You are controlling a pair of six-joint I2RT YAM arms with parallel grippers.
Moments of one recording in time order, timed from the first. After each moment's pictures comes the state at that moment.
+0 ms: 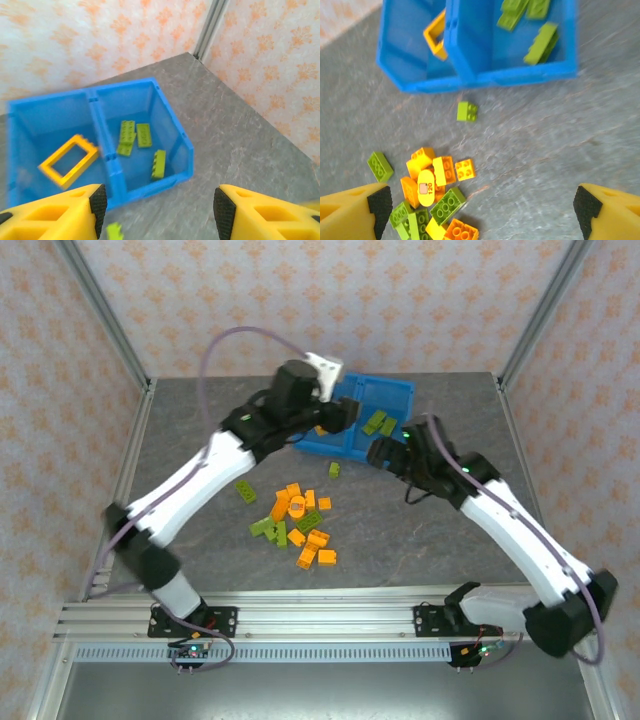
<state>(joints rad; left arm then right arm) -0.65 1.55 1.67 -0.56 -0.03 -0.20 0.56 1.23 1.20 -0.82 0.08 0.83</state>
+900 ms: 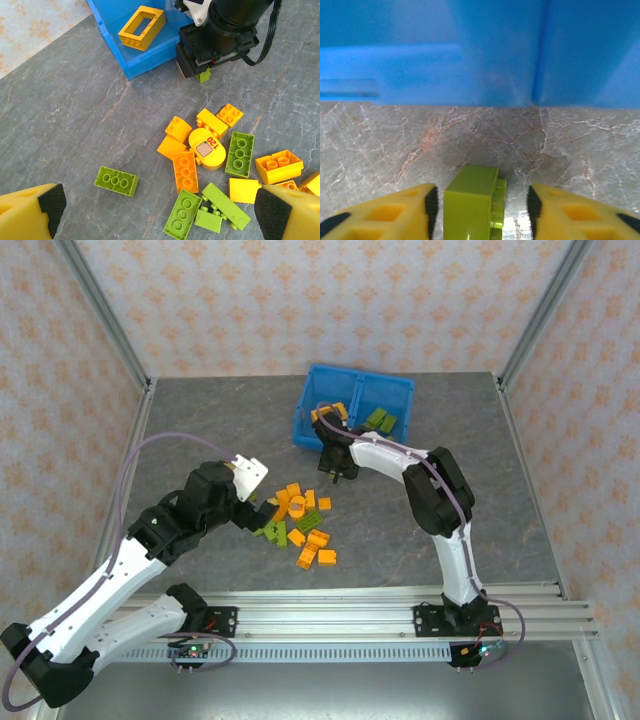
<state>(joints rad) -0.61 0.84 0.90 -0.72 -0.16 0.15 0.64 2.14 1.60 -0.66 0.13 0.85</state>
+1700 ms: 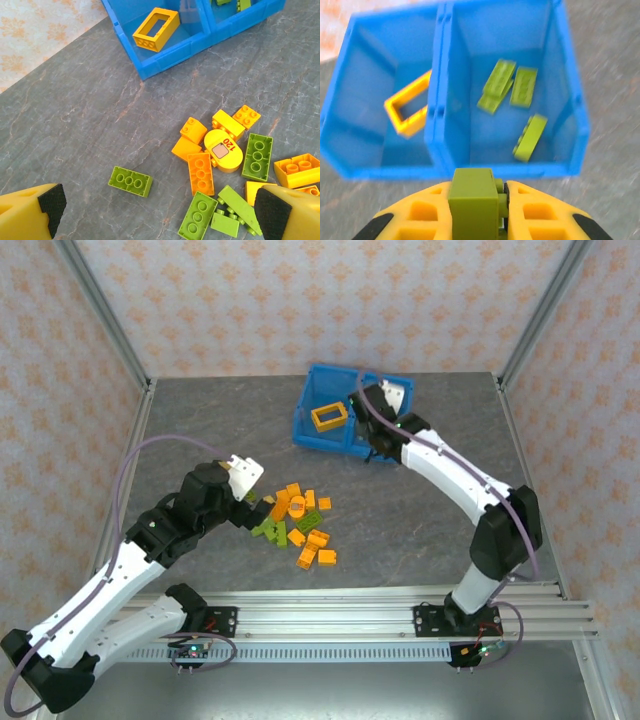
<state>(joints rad) -0.57 0.81 0.86 -0.68 -0.18 0.17 0.56 1.69 1.53 -0.67 0.48 0.69</state>
